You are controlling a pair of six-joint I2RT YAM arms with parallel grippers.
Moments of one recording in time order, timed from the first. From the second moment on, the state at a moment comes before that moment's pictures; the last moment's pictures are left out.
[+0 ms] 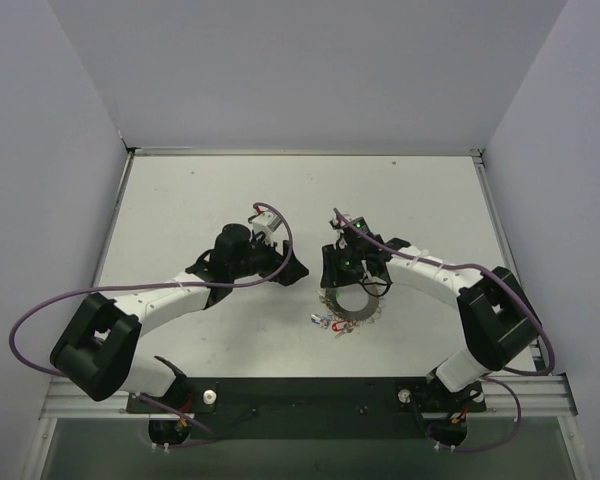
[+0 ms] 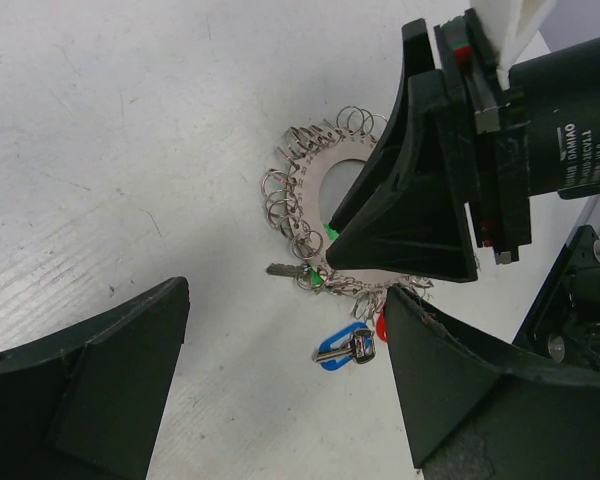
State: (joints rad) left arm -0.61 1.39 0.68 0.27 0.36 -0.42; right arm 0.62 1.54 0.89 -0.29 -0.21 0.34
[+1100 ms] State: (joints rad) left arm -0.61 1.38 0.68 0.30 0.36 -0.39; right arm 0.62 1.63 0.89 -0.29 -0.18 0.36
